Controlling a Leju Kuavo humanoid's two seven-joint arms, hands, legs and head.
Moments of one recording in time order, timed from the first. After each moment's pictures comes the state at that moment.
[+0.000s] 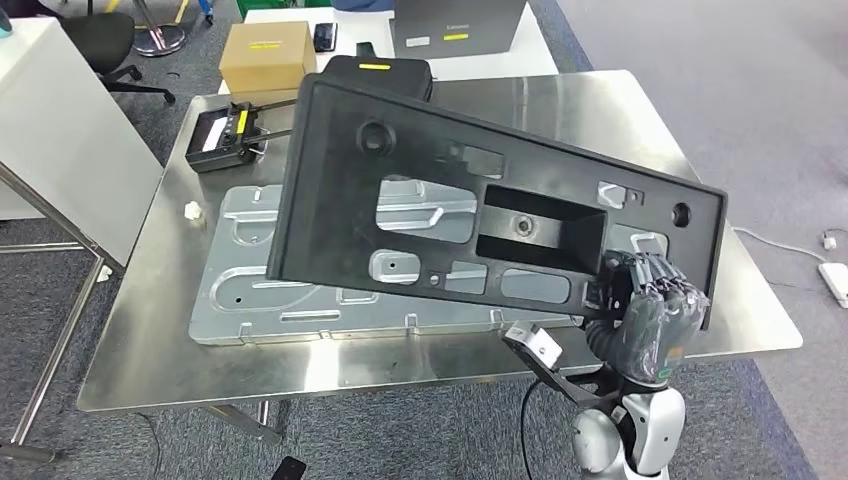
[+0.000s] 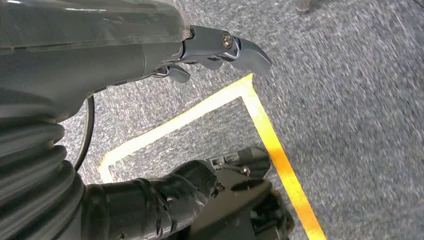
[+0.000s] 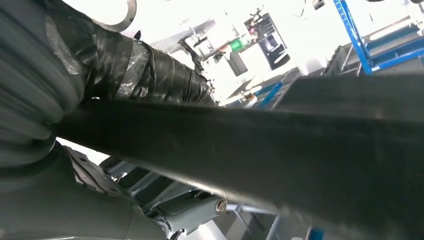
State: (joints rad) left arm -0.11 -0.21 0.64 -0.20 -0.98 0.13 -0.49; right arm -0.11 0.16 0.14 -1.75 1.16 -0.69 -0.48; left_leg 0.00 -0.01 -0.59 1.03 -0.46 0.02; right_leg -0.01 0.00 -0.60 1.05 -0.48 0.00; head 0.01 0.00
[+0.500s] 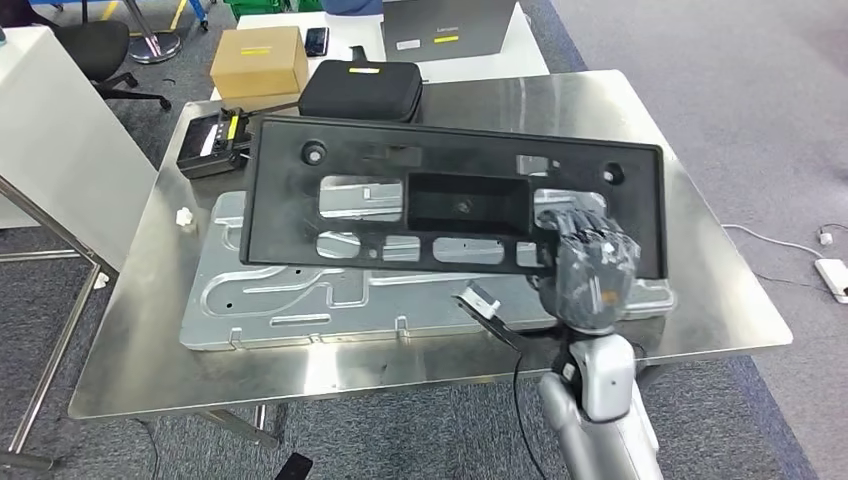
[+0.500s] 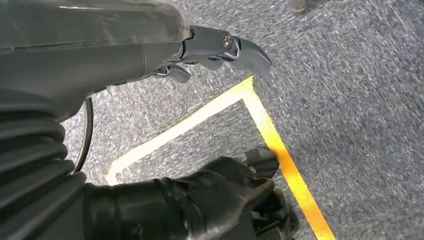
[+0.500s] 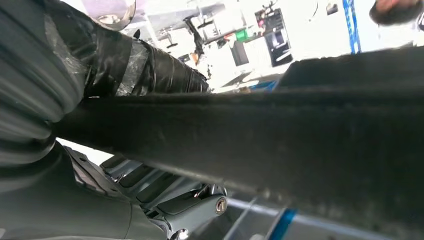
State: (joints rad) left arm -0.13 -0.21 0.63 -0.20 -1.02 0.14 -0.43; right arm -0.33 0.08 0.35 -1.51 1.47 -0.69 -0.15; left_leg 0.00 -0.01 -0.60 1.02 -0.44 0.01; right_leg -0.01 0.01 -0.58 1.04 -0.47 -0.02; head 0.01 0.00
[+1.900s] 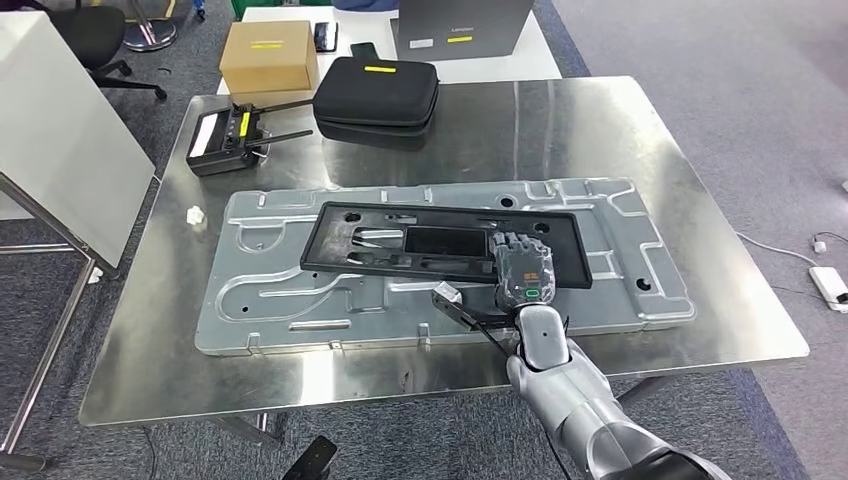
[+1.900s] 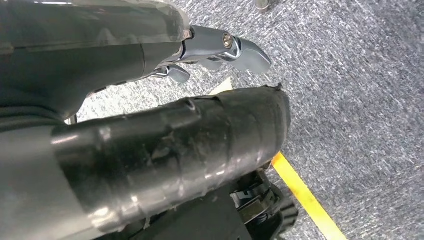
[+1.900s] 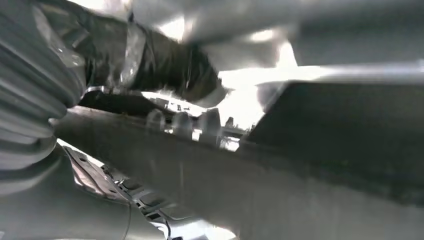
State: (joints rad) left arm -0.19 -0.24 0.54 -0.20 -1.08 0.09 -0.38; right arm -0.72 0.12 0.50 -0.49 1.45 -0.69 0.07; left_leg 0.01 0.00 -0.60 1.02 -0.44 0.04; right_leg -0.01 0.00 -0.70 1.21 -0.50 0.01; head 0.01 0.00
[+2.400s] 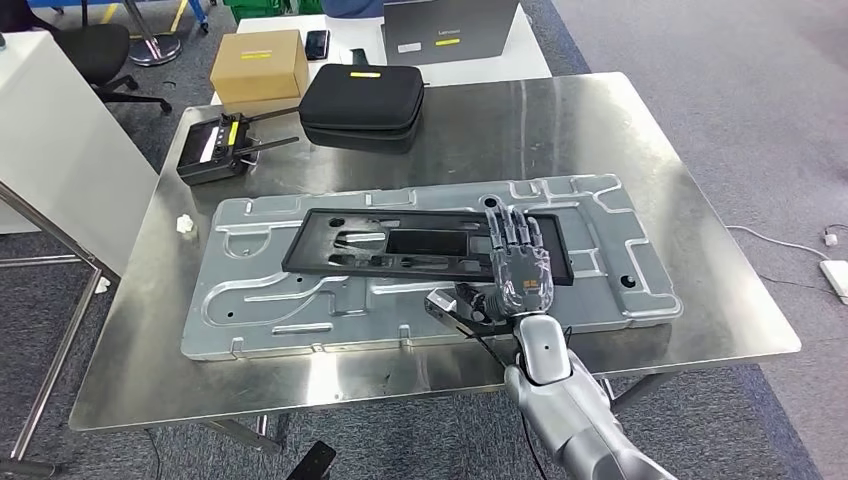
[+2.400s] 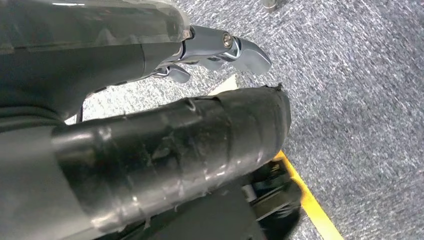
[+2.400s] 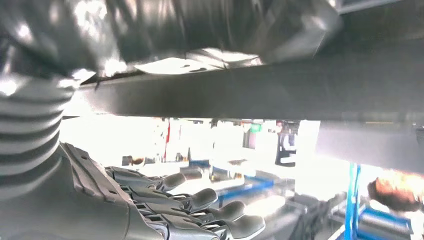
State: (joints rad) left arm -0.17 -0.24 0.54 -0.20 -1.04 0.12 -0.38; right arm -0.58 0.11 0.45 -0.76 1.50 -0.70 -0.01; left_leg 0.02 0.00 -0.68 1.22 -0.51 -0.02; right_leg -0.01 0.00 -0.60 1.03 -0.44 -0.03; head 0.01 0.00
